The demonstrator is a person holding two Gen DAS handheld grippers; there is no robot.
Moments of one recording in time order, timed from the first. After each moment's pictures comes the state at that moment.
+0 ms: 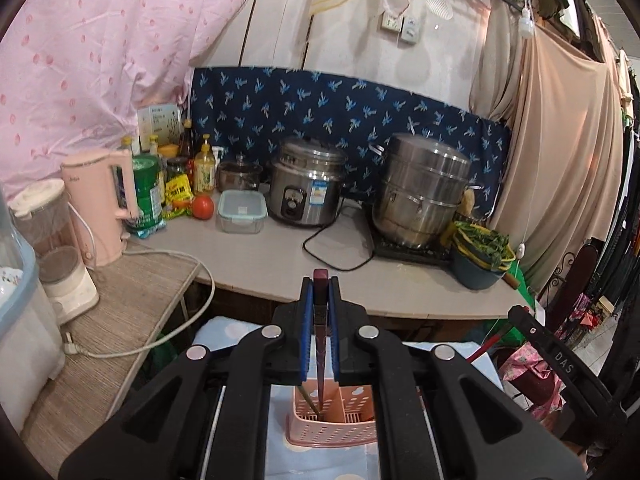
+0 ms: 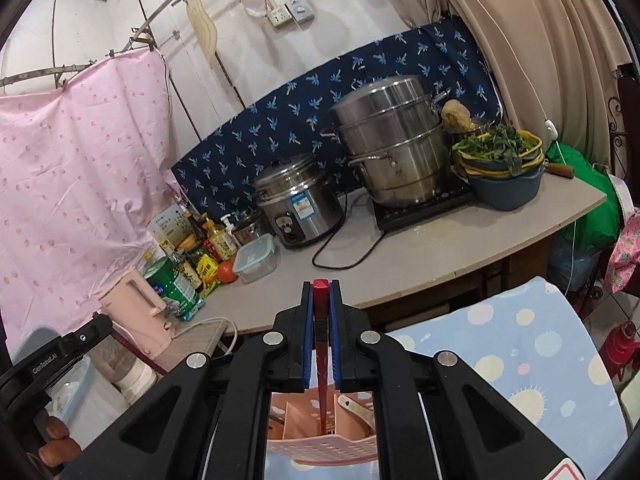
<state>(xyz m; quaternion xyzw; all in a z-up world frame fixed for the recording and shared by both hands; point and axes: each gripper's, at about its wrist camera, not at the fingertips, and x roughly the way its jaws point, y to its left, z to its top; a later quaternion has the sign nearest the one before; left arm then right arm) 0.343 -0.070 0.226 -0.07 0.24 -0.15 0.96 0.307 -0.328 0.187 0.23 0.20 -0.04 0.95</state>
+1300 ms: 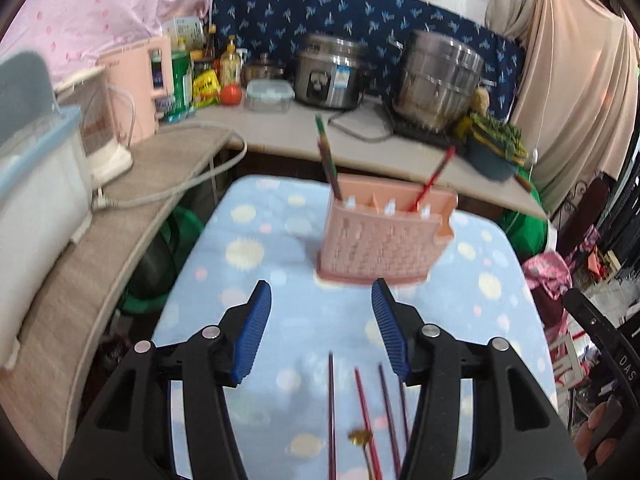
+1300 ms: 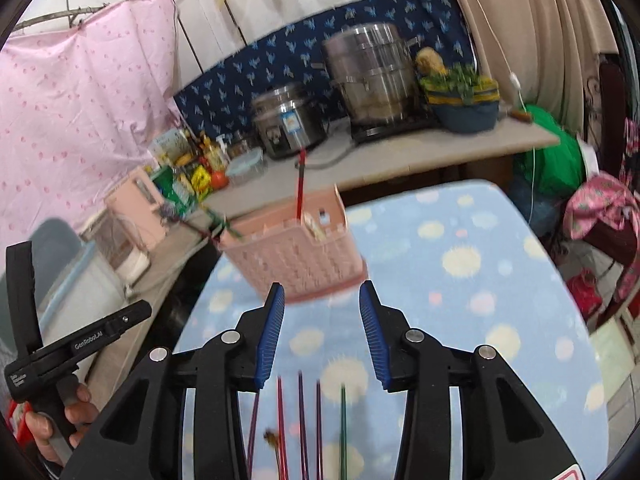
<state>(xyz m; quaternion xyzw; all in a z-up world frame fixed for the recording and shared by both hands) 0.217 -0.033 0.116 -0.04 0.39 -0.13 0.91 0.108 -0.286 0.109 0.20 0.32 -0.04 0.92</state>
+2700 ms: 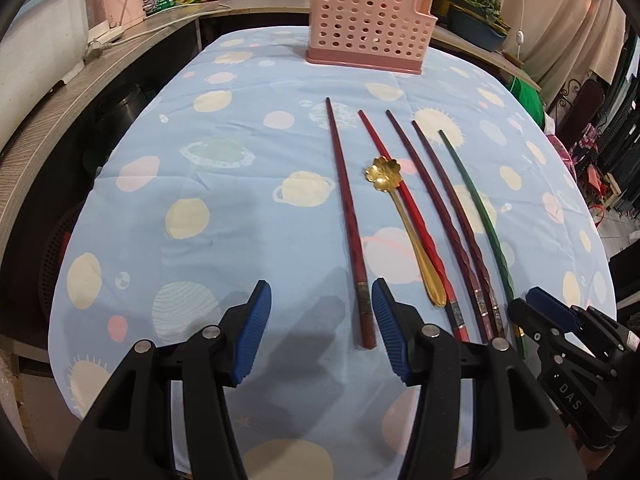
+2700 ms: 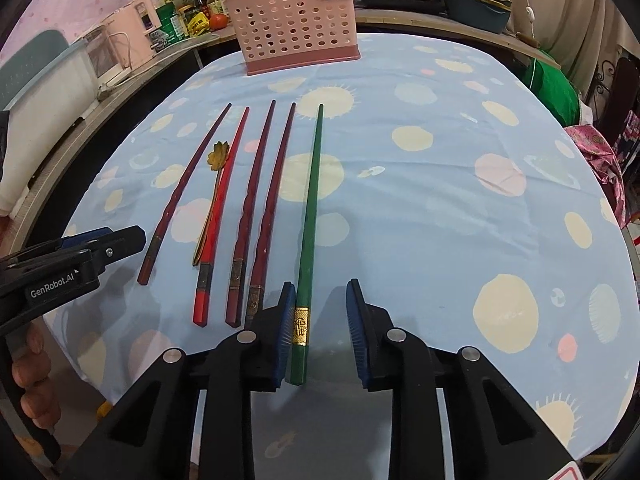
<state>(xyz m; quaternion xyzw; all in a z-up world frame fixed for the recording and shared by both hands) 0.070 -0.026 -0.044 0.02 0.50 -0.16 0.85 -0.004 -0.206 -0.040 0.08 0.48 -0.04 0.87</state>
